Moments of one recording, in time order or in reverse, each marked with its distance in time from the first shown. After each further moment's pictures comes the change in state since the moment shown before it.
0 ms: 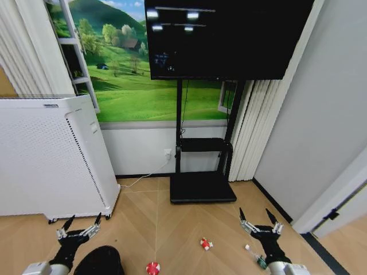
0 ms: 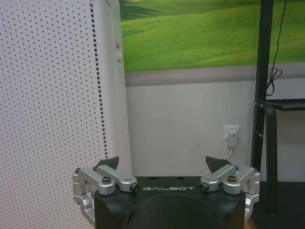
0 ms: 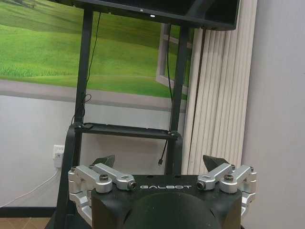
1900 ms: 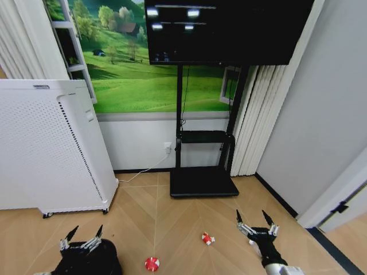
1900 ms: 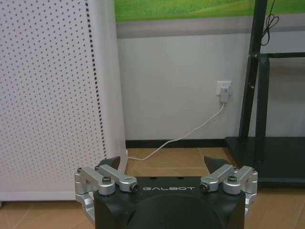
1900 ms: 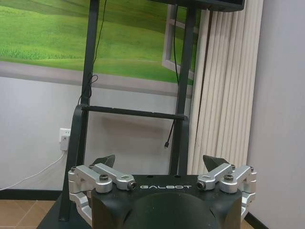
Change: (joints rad) left arm 0.097 0.000 -0.023 0.081 -0.030 -0.032 0.084; right arm -0.002 0.015 -0.017 -0.023 -0.022 0.030 -0.013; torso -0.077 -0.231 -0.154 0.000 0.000
